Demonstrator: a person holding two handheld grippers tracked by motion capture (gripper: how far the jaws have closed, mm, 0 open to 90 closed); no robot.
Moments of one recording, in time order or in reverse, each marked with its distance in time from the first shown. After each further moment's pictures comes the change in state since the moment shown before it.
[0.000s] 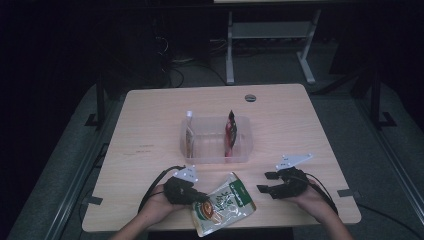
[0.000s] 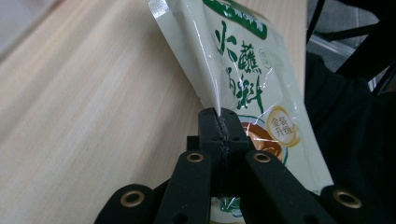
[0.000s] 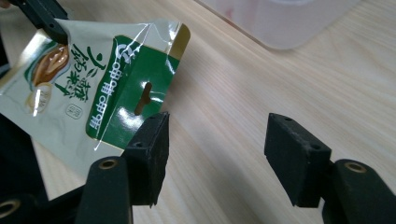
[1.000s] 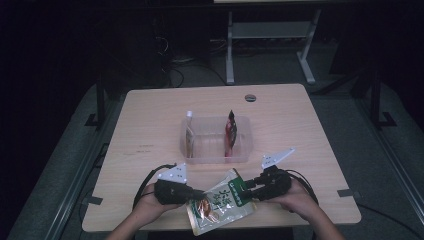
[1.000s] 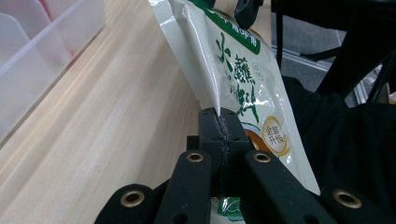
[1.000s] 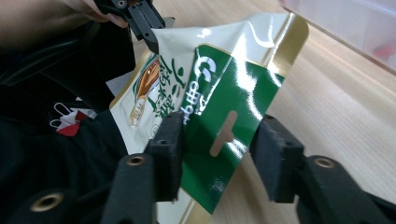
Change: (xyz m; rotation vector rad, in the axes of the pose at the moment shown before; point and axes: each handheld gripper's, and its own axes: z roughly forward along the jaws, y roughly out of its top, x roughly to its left) left arm -0.009 0.001 -0.027 -0.113 -0.006 0.085; right arm 0.019 0.027 0.025 -0.018 0.387 -0.026
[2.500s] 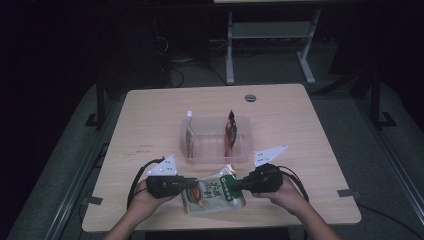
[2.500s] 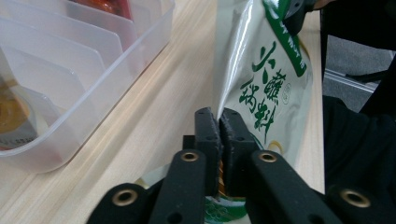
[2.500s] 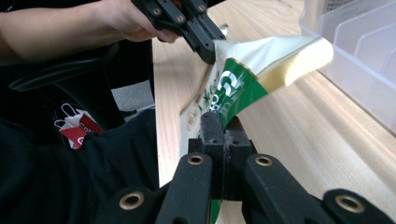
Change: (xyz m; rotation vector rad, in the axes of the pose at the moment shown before) left arm 0.013 -0.006 -0.017 -0.080 0.167 -0.019; right arm 0.012 0.025 0.009 -0.076 0.062 -0.131
